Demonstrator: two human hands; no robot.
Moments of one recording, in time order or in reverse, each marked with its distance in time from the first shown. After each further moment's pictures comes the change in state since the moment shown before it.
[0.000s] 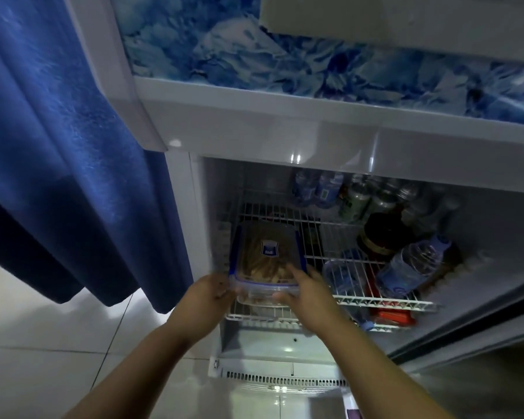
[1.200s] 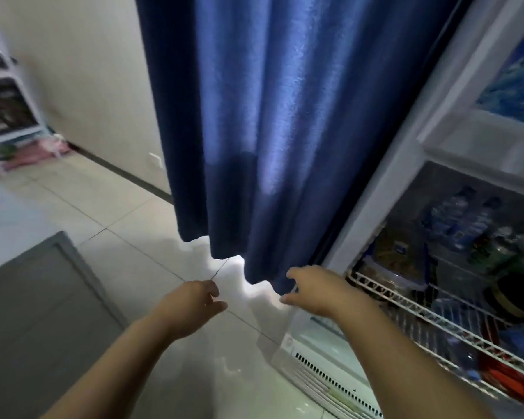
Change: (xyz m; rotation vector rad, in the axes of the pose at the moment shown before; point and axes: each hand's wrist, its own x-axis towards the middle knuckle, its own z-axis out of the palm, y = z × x) left_hand -0.251 -0.159 -0.107 0.205 0.190 -0.442; right_hand -0.125 -0.208 0.106 -0.708 -0.356 -0.508
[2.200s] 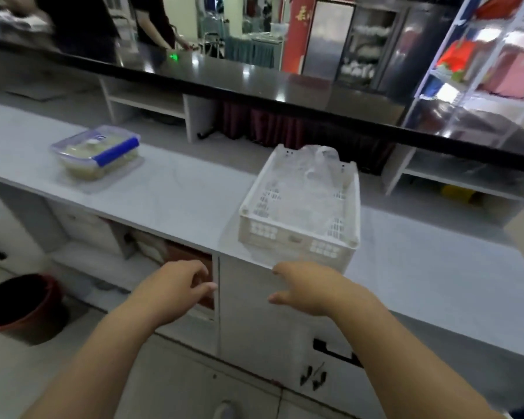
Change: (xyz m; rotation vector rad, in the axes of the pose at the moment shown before) left_hand -0.580 -0.411 -0.057 -0.294 0.772 -1.110; right_hand -0.188 -0.699 0.153 -0.625 -0.176 -1.339
